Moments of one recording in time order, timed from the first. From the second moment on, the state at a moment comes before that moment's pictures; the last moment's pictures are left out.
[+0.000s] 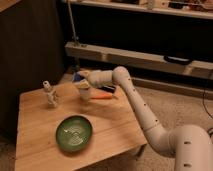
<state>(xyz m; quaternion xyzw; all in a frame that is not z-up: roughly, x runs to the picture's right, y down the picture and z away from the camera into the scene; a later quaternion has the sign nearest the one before) -0.148 -0.045 0.815 0.54 -0.20 -0.78 0.24</state>
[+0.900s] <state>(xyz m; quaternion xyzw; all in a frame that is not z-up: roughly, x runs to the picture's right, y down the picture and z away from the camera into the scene) -0.146 -0.041 0.811 0.54 -0.17 -0.79 0.24</state>
